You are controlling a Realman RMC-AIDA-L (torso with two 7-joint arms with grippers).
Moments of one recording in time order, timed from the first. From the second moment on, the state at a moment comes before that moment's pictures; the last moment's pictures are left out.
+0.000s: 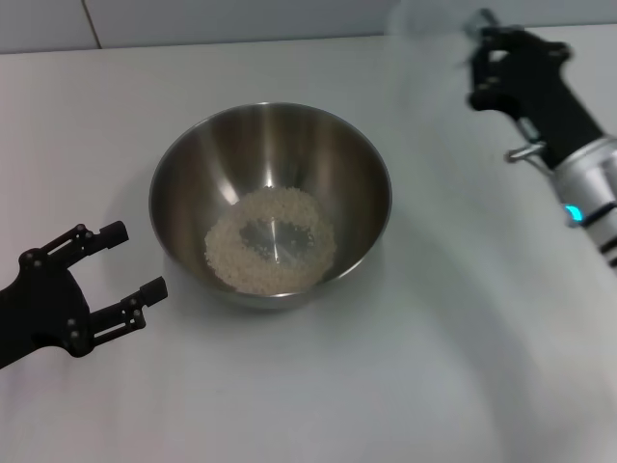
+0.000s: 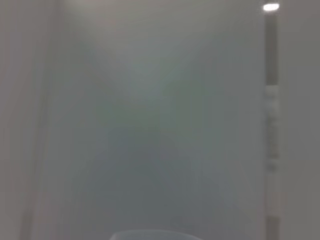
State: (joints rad) left arm -0.28 -2.06 0.56 0.47 1.84 1.72 -0.85; right arm 0.57 2.08 0.23 0.15 -1.79 -1.36 0.14
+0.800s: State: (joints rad) left arm -0.28 -2.06 0.57 0.47 1.84 1.72 -0.85; right arm 0.53 2.08 0.28 0.11 -1.80 -1.32 0.14
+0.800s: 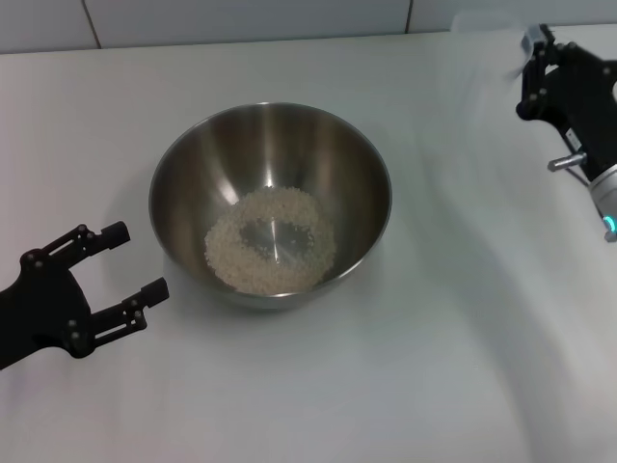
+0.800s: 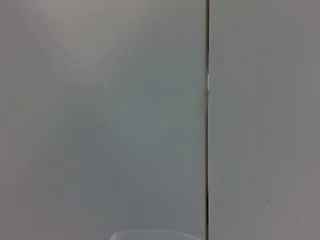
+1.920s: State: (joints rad) left arm -0.28 -2.06 0.57 0.47 1.84 1.73 -0.86; right arm 0.54 2.09 0.28 0.15 -1.80 -1.01 0.14
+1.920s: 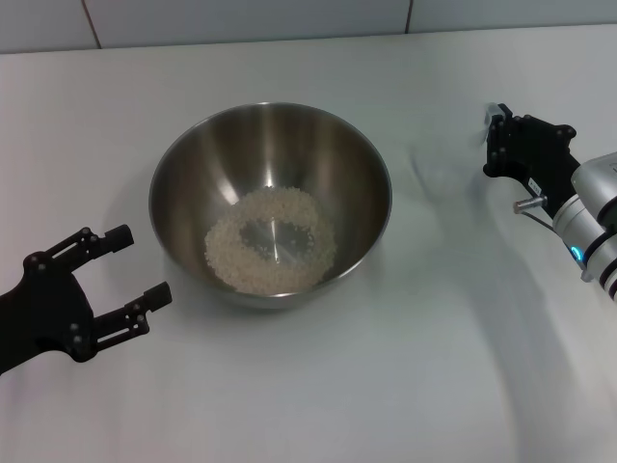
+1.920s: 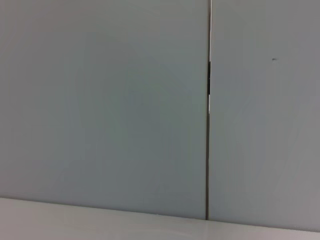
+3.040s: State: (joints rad) left arm -0.28 -2.05 0.56 0.47 1.84 1.74 -0.86; right arm 0.52 2.08 0.27 0.16 -1.80 -0.97 0.19
